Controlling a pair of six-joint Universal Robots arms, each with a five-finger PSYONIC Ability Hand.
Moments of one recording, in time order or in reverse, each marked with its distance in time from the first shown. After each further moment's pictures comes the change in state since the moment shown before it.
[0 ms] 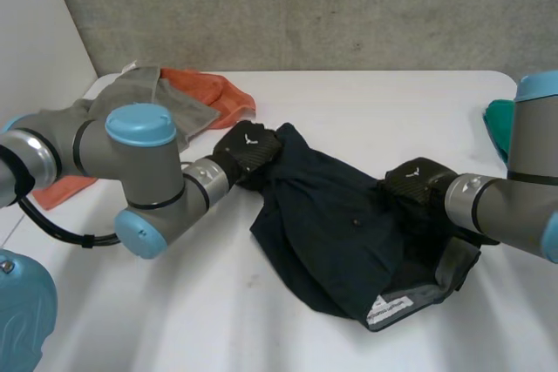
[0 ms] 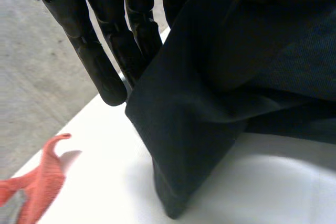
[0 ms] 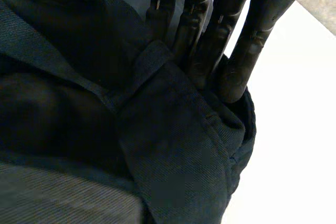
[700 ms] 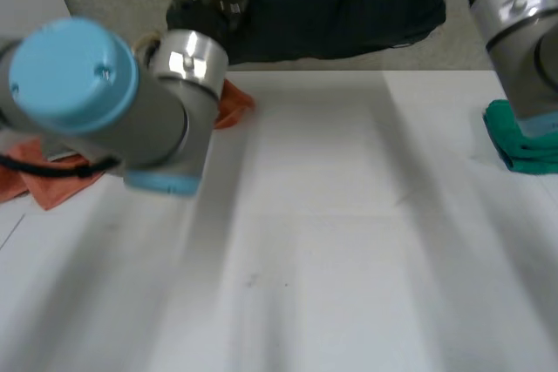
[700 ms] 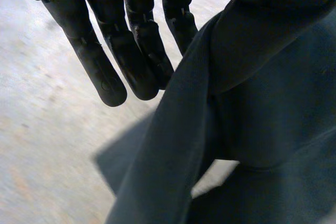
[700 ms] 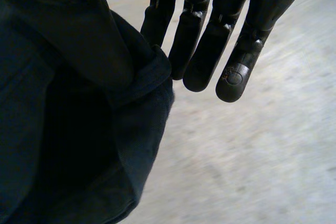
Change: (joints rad) left arm -0.140 0.354 -0.088 0.459 -0.389 -0.018; right arm 0.026 -0.131 -0.241 -0.867 0.003 0.158; left_hand 0.003 0.038 0.042 0.040 0.038; right_hand 0.009 0.010 0.018 0.001 0.012
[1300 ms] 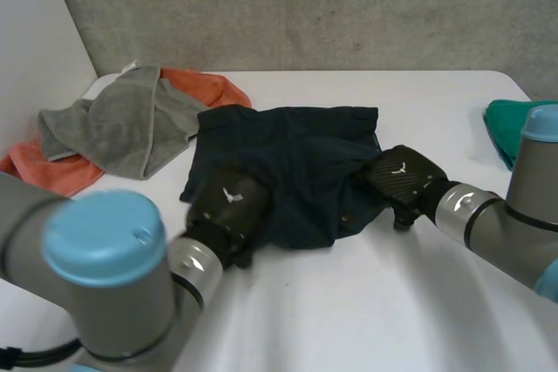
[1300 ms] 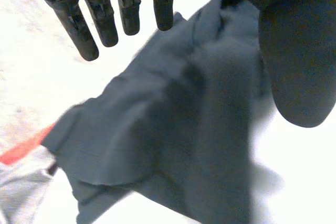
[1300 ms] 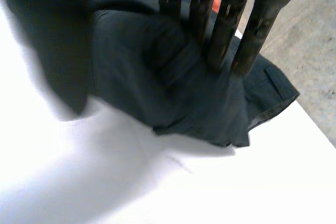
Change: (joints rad) left arm -0.083 0.145 -0.559 -0.335 -0.058 -0.082; right arm -0.021 0.016 0.487 0.517 -0.121 -0.192; left_hand -0.869 -0.943 -0.939 -0.950 -0.934; right_hand -0.540 -0.639 -0.641 -0.648 -0.610
